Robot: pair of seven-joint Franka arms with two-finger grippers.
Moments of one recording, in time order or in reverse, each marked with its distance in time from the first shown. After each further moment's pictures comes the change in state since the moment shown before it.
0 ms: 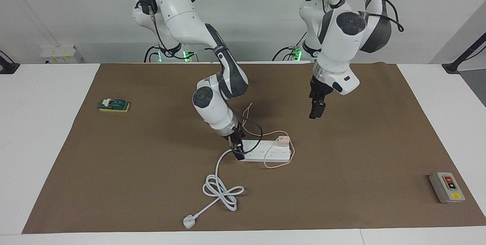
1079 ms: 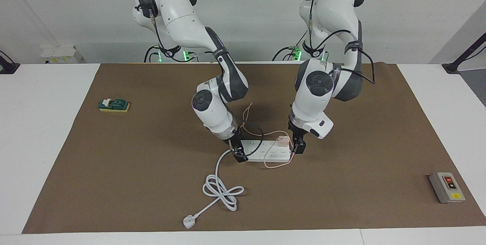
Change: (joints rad) left arm -0.062 0.298 0.006 0.195 0.000 0.061 -0.183; right arm -0.006 0.042 -0.001 0.044 -0.001 0.017 -0.061
